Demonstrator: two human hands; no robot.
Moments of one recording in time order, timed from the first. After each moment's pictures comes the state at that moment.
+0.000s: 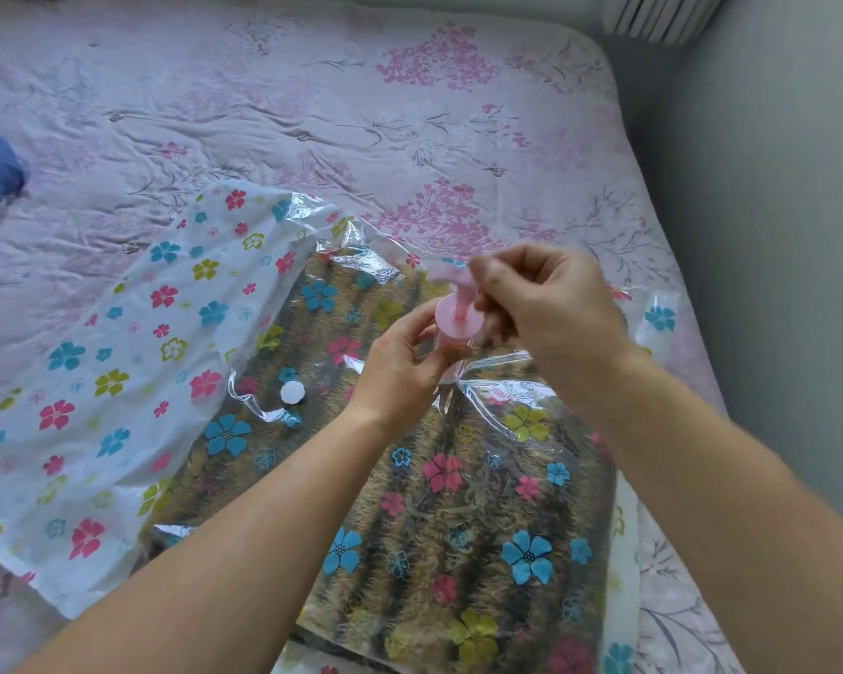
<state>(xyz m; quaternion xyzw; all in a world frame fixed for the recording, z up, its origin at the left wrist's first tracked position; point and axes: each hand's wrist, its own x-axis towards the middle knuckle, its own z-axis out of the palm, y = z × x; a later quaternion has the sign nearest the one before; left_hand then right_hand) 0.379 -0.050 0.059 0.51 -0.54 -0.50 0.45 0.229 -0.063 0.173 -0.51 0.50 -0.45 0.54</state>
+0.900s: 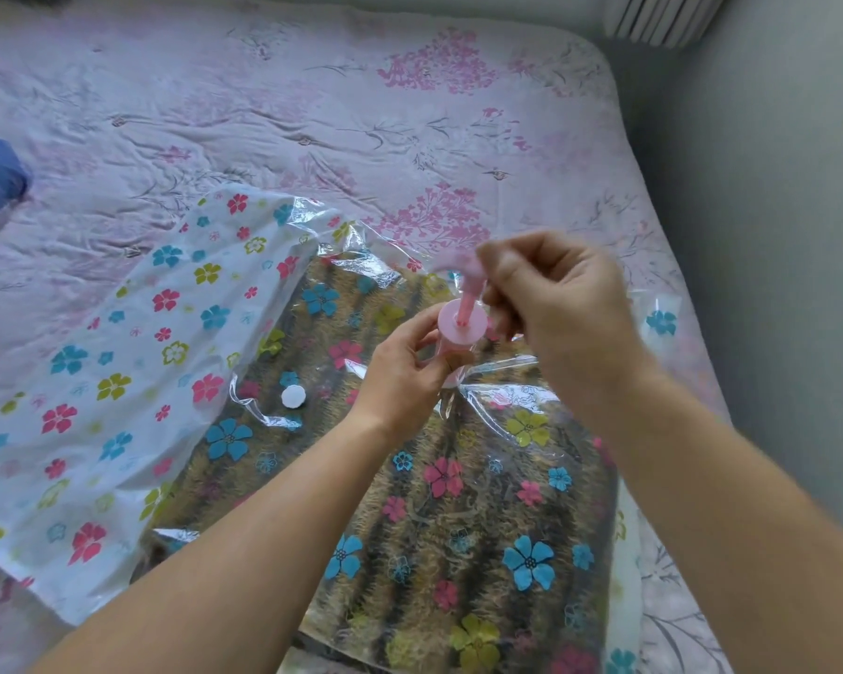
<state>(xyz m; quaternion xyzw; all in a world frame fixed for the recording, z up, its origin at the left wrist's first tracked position) 0.376 -0.049 0.062 0.50 -0.52 -0.51 0.47 0.230 -0.061 0.181 -0.50 0.45 -0.51 0.54</state>
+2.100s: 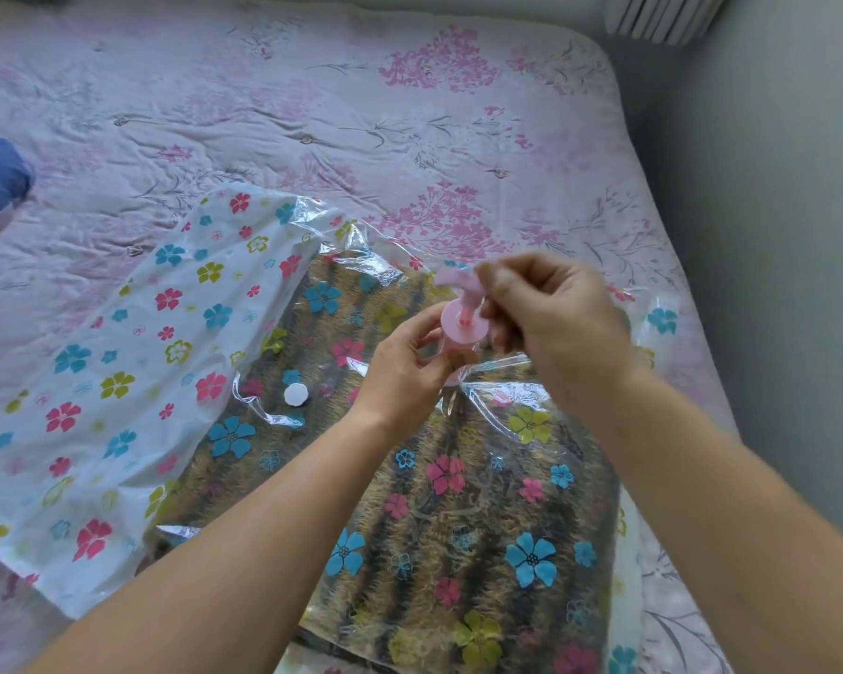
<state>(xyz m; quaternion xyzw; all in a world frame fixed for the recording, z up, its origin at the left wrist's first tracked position) 0.378 -0.050 0.059 0.50 -0.52 -0.51 0.46 0.227 -0.059 0.168 -0.48 0.48 -0.46 0.56</state>
